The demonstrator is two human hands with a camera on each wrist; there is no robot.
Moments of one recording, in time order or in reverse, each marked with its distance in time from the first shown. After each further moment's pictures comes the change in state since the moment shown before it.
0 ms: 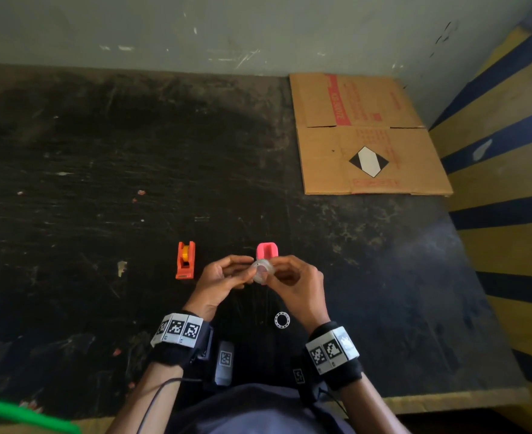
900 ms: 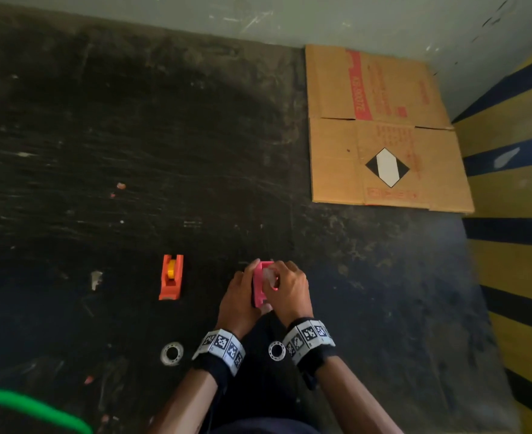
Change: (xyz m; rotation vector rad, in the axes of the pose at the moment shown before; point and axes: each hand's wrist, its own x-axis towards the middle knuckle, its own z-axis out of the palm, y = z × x) left_hand 0.096 -0.068 0.034 0.732 0.080 0.070; right_hand 0.097 0.057 0.035 -0.685 -0.097 0.079
